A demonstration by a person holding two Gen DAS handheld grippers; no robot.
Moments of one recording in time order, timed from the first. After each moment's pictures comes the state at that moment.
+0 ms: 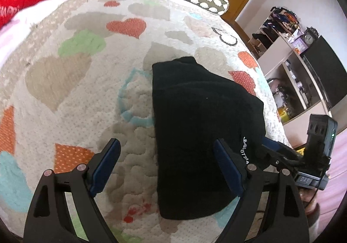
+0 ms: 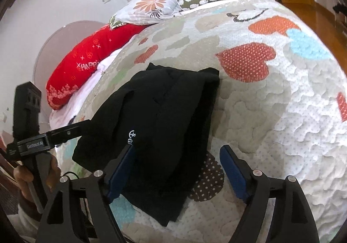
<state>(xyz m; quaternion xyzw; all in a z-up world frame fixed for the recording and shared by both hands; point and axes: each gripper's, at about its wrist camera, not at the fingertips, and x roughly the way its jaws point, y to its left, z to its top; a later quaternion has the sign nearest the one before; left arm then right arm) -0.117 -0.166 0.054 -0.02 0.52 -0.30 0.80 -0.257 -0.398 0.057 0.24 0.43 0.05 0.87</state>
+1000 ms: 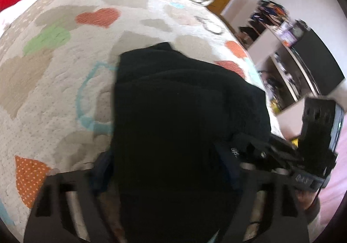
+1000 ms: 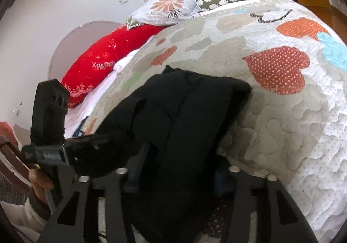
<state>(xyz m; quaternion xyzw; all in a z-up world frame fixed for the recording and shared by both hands) -0.121 -0.197 0.036 0.00 0.51 -0.35 0.78 -0.232 -0.384 0.054 0.23 0.40 0.11 0.88</state>
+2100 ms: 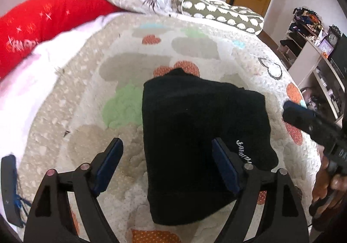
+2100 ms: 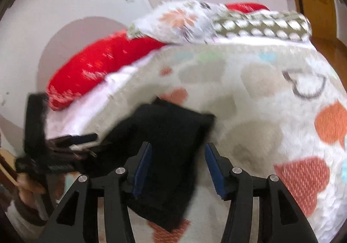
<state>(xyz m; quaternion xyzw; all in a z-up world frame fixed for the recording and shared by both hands) -0.021 -0.151 0.070 0.06 0.46 -0.21 0.86 -0.101 -0.359 0.114 0.15 0.37 0.10 0.91</state>
